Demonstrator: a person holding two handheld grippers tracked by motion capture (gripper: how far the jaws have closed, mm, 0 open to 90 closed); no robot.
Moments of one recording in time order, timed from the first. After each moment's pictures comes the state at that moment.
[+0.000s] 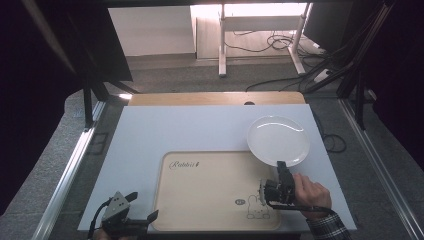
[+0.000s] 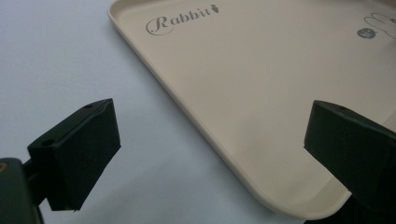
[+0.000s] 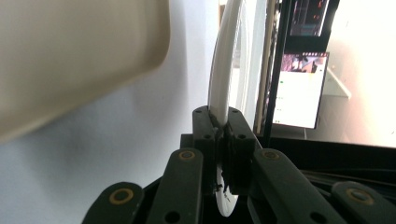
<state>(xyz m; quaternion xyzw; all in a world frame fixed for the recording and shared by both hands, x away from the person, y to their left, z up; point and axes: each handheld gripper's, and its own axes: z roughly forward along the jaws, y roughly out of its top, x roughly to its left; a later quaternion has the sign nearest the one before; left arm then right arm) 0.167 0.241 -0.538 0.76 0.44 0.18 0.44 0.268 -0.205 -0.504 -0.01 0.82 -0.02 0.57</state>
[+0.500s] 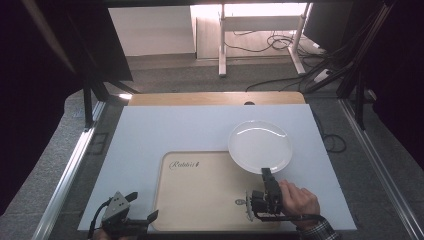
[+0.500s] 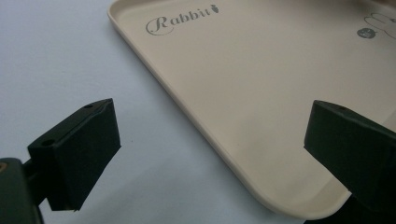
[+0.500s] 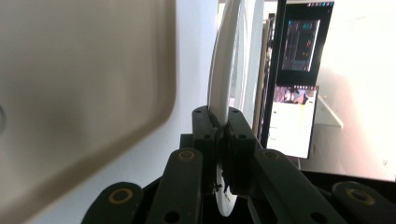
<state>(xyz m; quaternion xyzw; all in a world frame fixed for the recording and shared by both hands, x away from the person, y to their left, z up) 0.167 0.241 -0.537 0.76 0.44 0.18 0.44 0.239 -0.170 -0.499 -0.06 0.82 0.02 0.57</state>
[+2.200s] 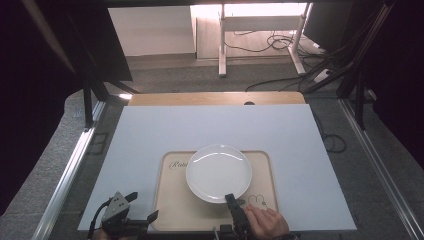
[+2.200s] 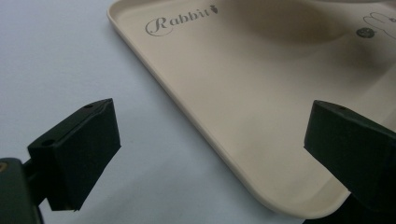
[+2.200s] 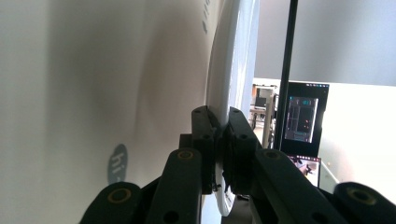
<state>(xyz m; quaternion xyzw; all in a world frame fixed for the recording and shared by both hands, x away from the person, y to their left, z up) 0.166 0.240 -0.538 0.76 0.44 0.18 0.44 0.173 -0.101 -0.526 -0.17 0.82 0.10 0.54</state>
